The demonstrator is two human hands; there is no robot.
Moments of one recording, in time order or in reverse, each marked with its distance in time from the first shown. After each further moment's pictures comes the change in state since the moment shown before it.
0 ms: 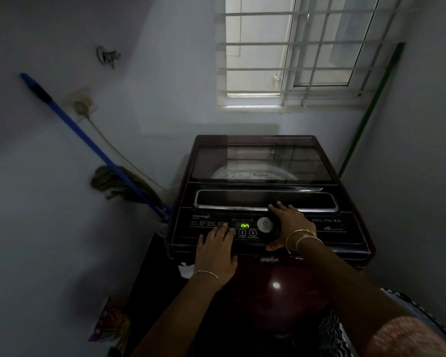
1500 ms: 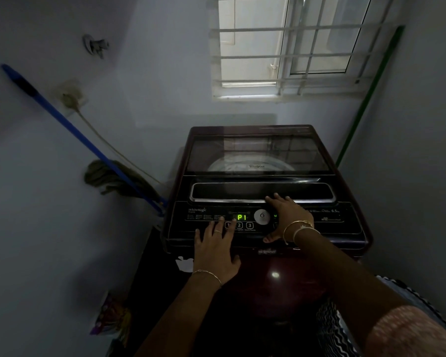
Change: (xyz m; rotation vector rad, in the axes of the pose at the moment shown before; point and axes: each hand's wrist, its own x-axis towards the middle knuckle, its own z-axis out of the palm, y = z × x) left_hand -0.006 0.005 0.009 0.062 0.015 -0.004; right_hand 0.001 0.002 0.000 0.016 0.001 0.011
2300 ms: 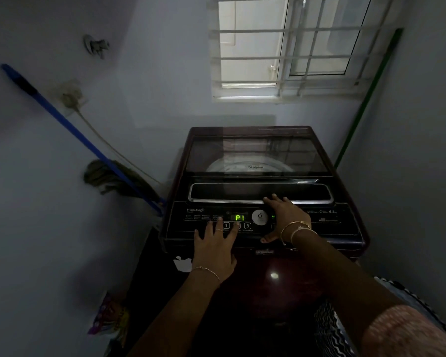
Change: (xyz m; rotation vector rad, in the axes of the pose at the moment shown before) left_hand 0.002 0.004 -0.006 0.170 -0.072 0.047; right_hand 0.003 0.002 0.003 -0.002 0.007 -0.011
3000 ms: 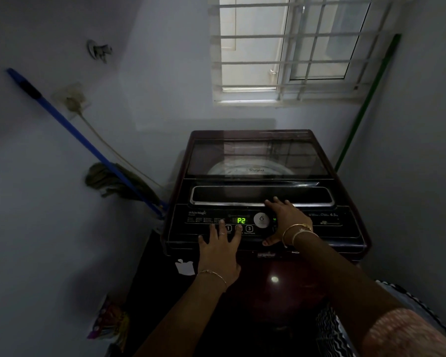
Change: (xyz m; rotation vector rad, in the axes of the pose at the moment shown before) left_hand -0.002 0.009 -0.003 0.018 -0.067 -0.006; right_hand -0.001 -0.002 -0.001 -0.006 -0.002 0.002
